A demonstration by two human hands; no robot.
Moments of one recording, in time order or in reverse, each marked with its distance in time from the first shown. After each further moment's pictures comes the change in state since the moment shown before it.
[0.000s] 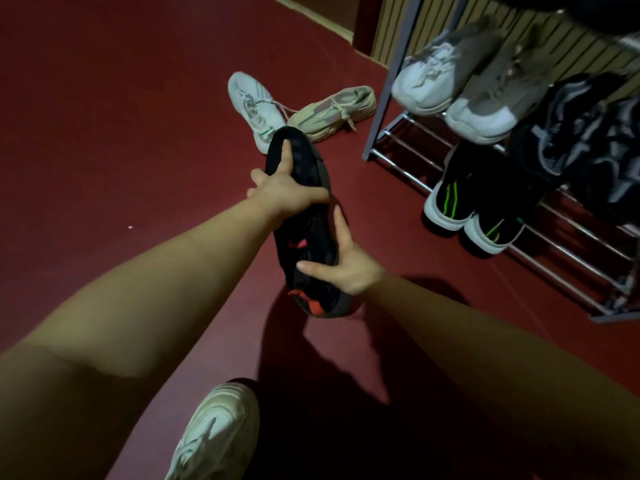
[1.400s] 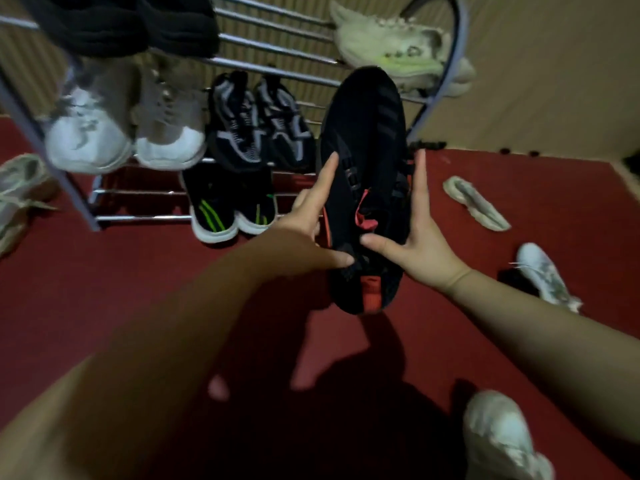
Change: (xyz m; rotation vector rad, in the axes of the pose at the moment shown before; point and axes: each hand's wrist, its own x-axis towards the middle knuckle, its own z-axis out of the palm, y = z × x) left_hand -0.129 0.150 0.142 -0.032 -1.201 1.067; right_hand -0.258 0.017 -0.123 -0.164 1.156 -0.015
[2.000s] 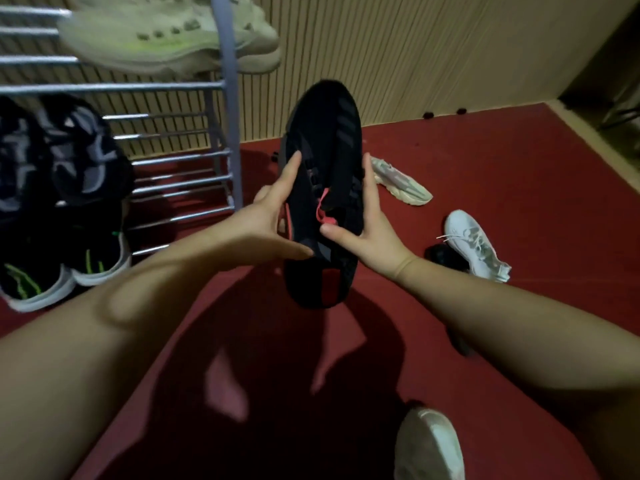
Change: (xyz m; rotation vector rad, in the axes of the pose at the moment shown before) left_hand 0.180 0.033 0.152 0.354 -0.177 -0.097; right_hand -0.034 0.178 -0.151 0.160 0.167 0.081
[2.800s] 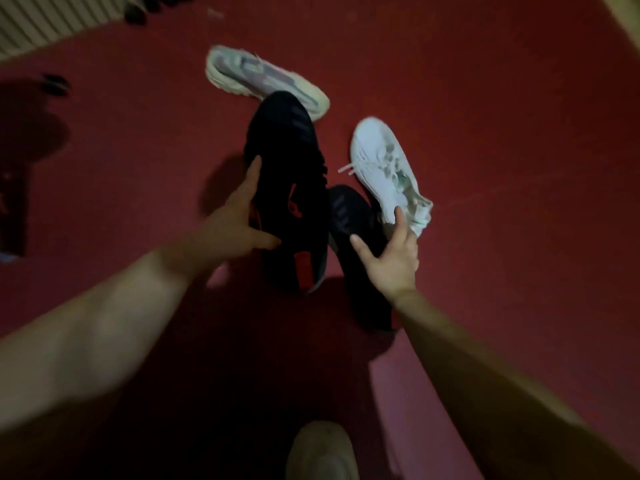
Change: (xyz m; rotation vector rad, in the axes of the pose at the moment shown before) left_hand 0.247 -0.013 0.214 -0.201 -0.246 -0.251; right_hand -0.112 0.266 -0.163 -0.331 0.431 0.979
